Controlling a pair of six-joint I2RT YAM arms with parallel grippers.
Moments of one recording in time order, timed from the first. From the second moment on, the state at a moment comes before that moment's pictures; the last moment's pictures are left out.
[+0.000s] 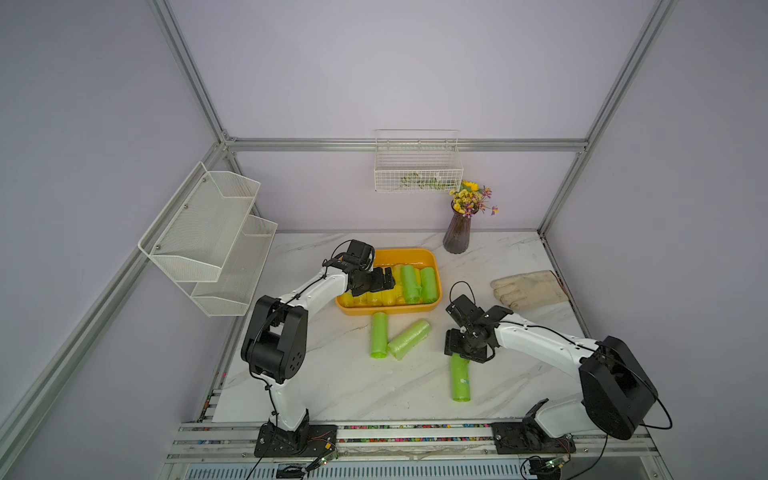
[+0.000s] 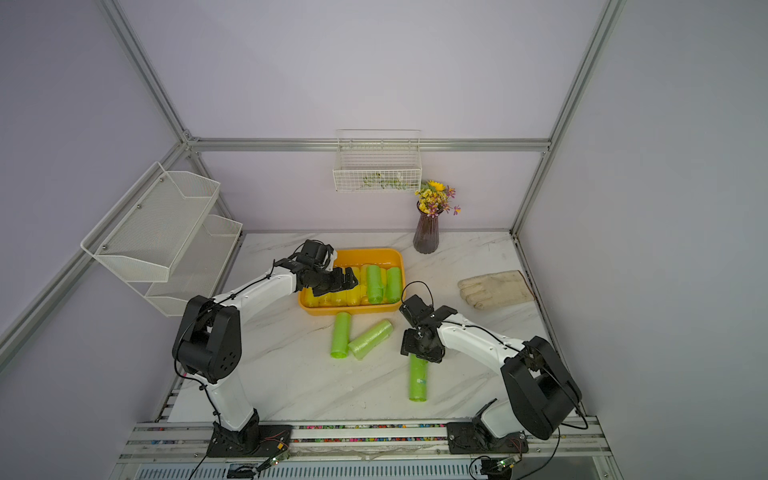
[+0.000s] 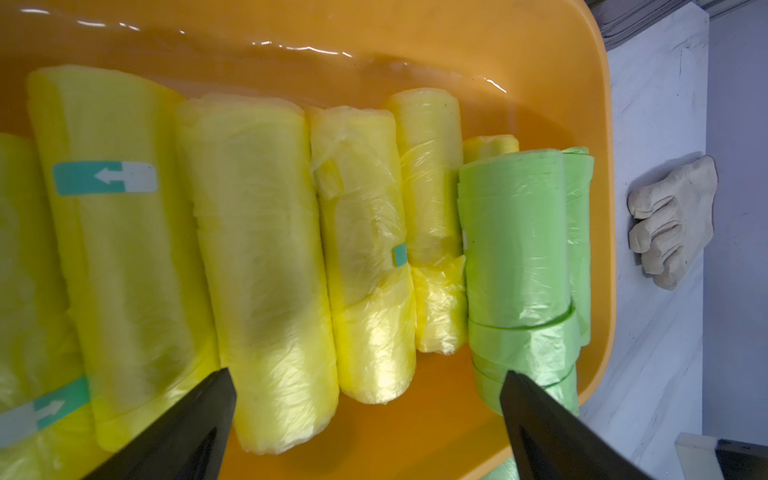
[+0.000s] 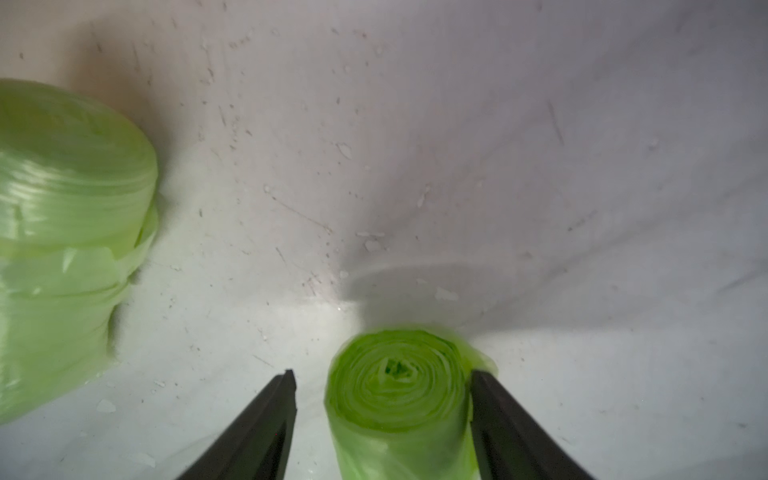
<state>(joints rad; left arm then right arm) -0.37 1.83 1.37 -0.51 0.22 -0.49 0.62 1.48 0.88 -0.75 -0.02 0.82</state>
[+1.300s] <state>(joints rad) -0.37 1.83 1.37 -0.52 0.21 -0.49 0.81 1.45 0.82 -0.80 0.00 0.70</state>
